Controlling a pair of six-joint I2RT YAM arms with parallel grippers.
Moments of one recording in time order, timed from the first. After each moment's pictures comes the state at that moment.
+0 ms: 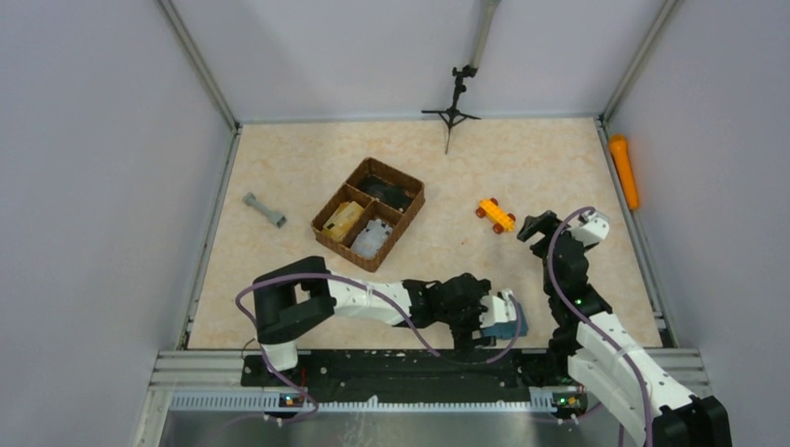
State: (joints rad) left arm -1.31 1.81 1.00 0.09 0.17 0.20; right arm 0.32 0.67 0.25 0.17 0.54 0.58
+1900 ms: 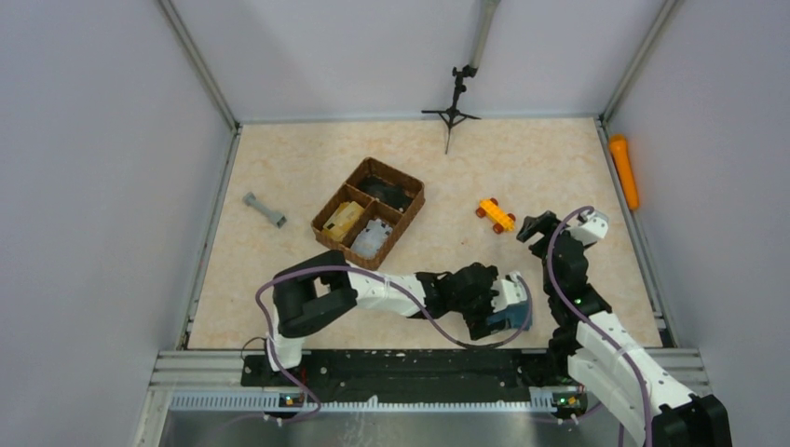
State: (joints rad) left arm -1.27 1.94 1.12 0.15 0.13 0.12; right arm 0.32 0.67 0.25 0.18 0.52 0.58
